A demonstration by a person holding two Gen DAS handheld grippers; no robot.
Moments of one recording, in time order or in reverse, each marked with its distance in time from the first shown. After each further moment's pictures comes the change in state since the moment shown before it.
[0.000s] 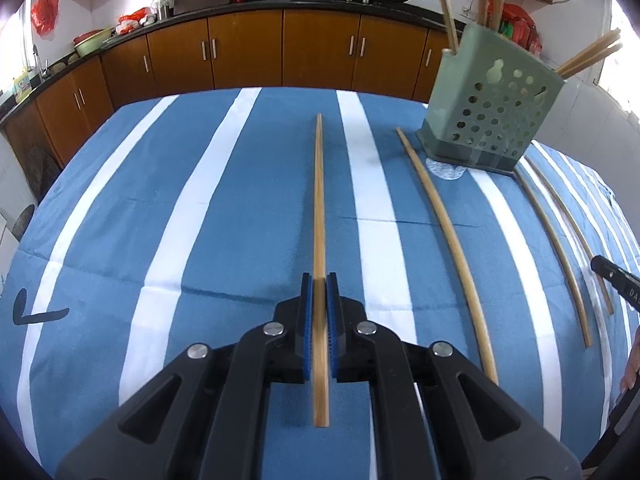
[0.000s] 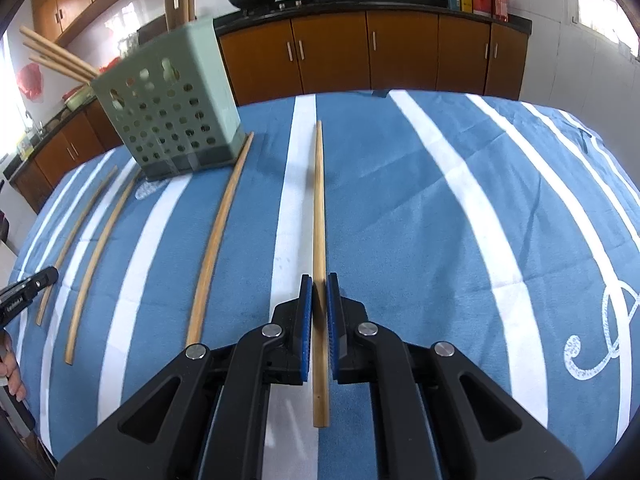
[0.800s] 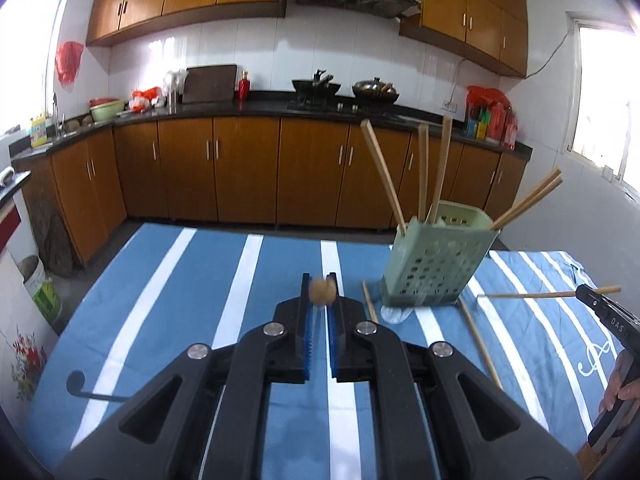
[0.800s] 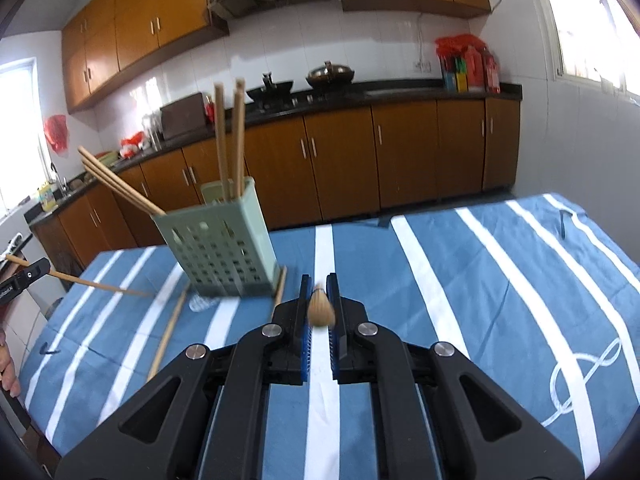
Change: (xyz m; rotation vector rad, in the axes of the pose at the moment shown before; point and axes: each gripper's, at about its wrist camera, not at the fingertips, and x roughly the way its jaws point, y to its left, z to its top) left arm -0.114 -0.008 0.060 -0.016 -0.364 -0.033; right arm -0.085 0.003 0.047 0.007 -0.327 0.058
